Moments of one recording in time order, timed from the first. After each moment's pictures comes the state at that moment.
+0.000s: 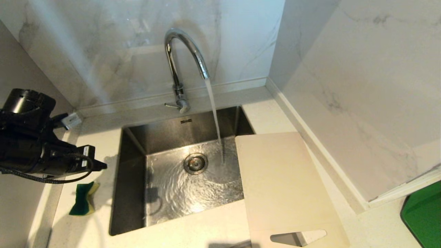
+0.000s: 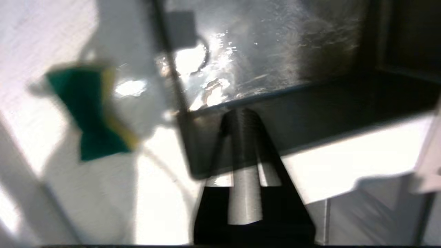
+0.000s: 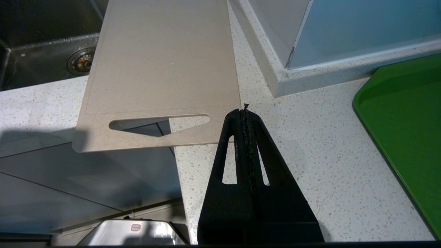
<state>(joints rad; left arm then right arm) -0.18 1.56 -1.14 0.36 -0.08 -0.29 0.01 0.00 0.00 0.01 0.00 0.00</state>
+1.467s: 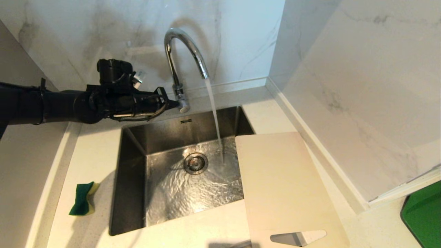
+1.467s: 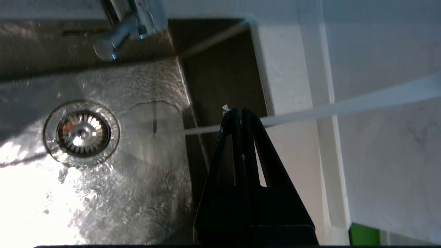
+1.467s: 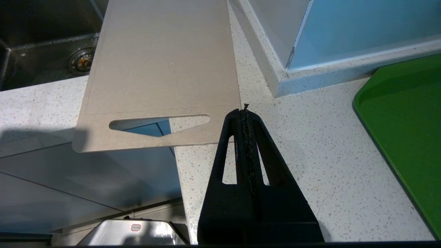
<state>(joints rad) -0.30 2.12 -1.79 -0.09 -0.35 -0.62 0.01 0.00 0.00 0.01 0.00 0.00</state>
